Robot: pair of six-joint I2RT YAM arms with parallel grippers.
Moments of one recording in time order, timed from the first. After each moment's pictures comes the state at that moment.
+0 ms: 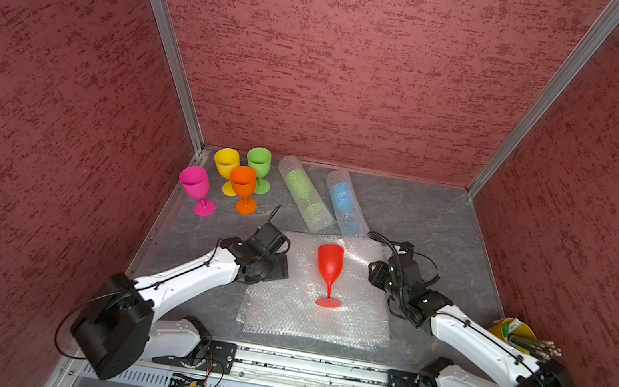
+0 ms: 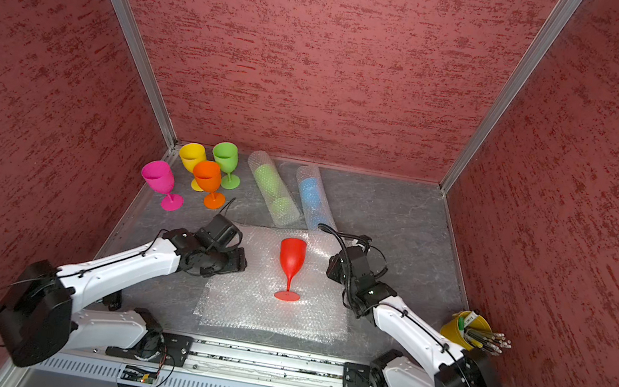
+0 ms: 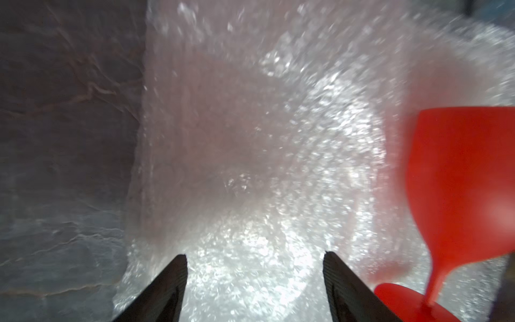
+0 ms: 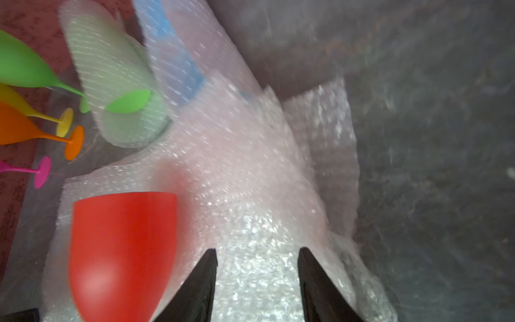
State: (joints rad) left arm -0.59 1.19 0.79 -0.71 -0.01 -0.82; right arm 0.57 1.09 0.55 -0.13 0.16 0.77
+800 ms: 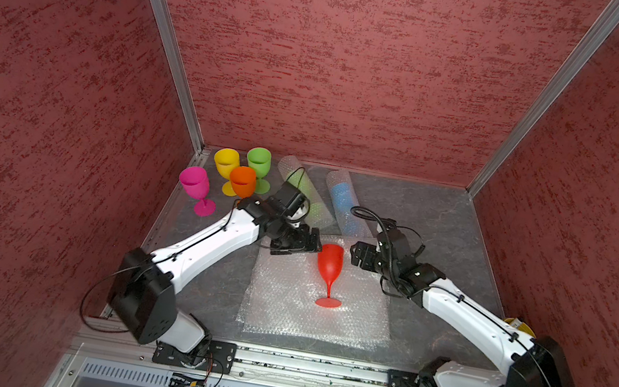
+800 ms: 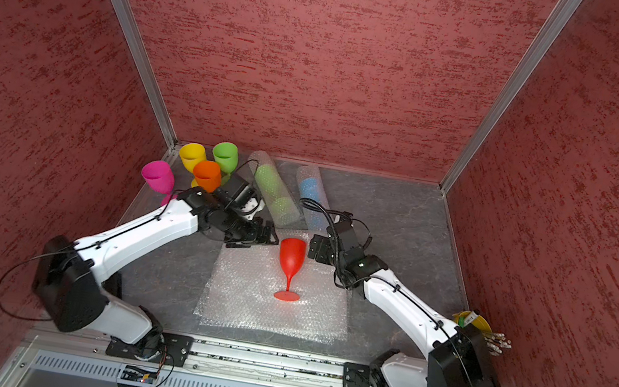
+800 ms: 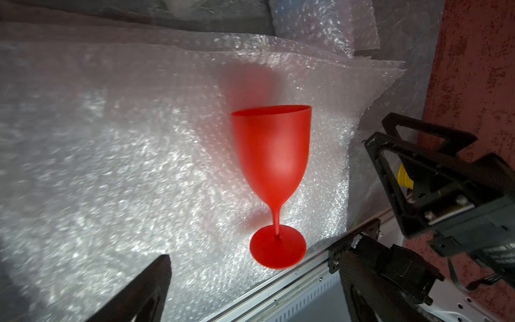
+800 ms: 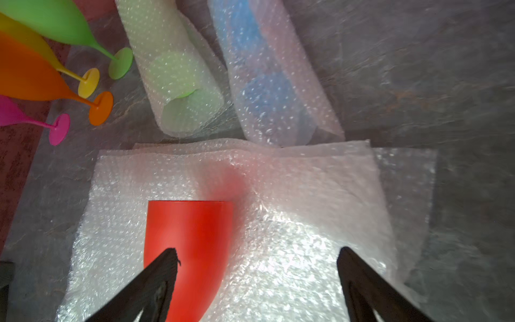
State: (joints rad) left arm -0.60 1.56 1.33 -0.91 0.35 -0.63; right arm 0.61 1.23 0.79 -0.31 0.14 0.66
